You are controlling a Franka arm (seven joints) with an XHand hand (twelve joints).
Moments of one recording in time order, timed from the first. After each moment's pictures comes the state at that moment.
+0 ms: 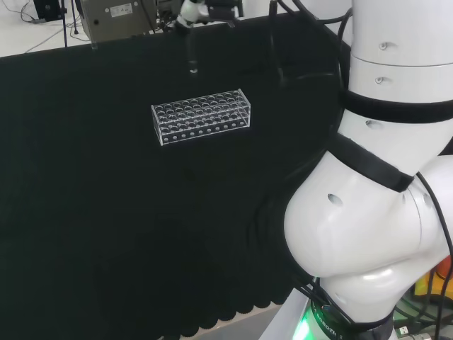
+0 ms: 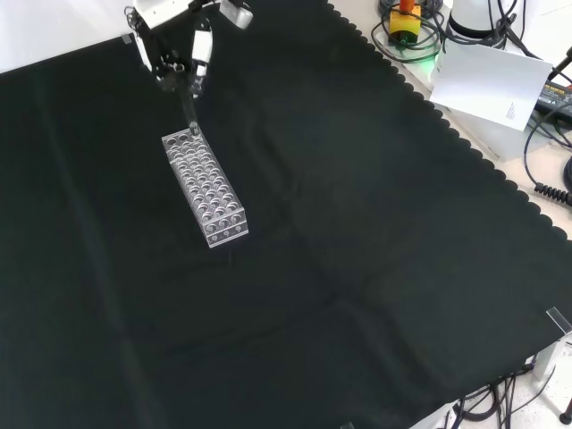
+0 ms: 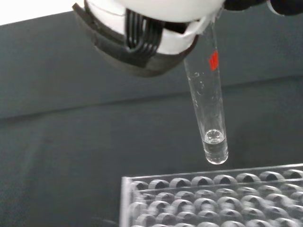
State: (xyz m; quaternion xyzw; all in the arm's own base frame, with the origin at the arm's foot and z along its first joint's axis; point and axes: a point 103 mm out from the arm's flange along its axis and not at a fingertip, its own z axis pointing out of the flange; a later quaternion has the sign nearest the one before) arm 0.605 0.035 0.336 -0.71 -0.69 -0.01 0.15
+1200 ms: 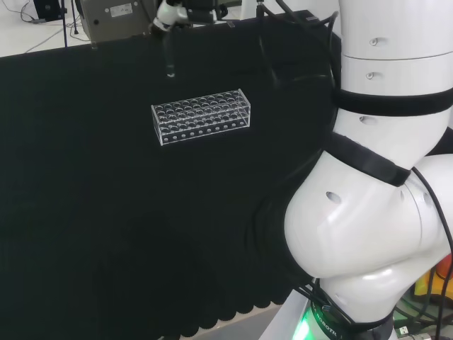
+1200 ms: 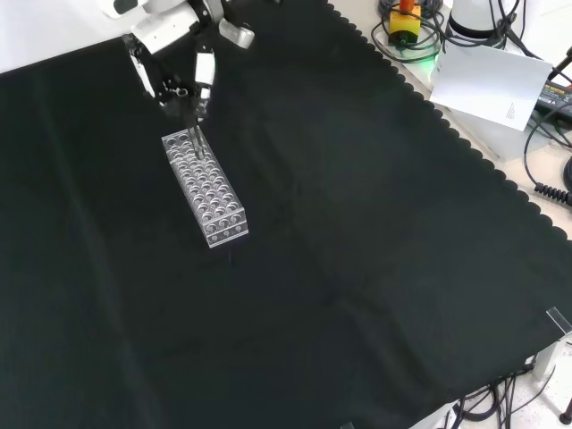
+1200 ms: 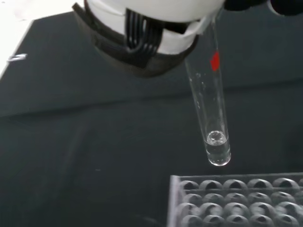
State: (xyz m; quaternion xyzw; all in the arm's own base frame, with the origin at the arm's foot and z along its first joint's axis) arm 0.618 0.056 0.325 -0.69 -0.70 -0.01 0.17
